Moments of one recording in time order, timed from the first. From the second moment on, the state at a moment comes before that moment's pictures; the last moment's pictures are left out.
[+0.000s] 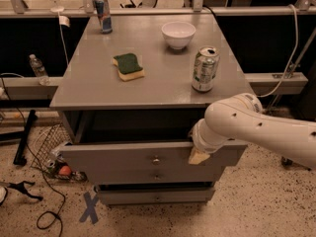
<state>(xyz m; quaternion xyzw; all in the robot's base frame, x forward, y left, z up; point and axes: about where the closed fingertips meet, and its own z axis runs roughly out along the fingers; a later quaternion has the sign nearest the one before) 0.551 -0.121 0.633 -0.70 0.69 -0.03 0.19</state>
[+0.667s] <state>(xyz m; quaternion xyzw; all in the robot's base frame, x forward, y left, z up) 0.544 -0.119 0.635 -0.70 0.69 -0.04 0.19</state>
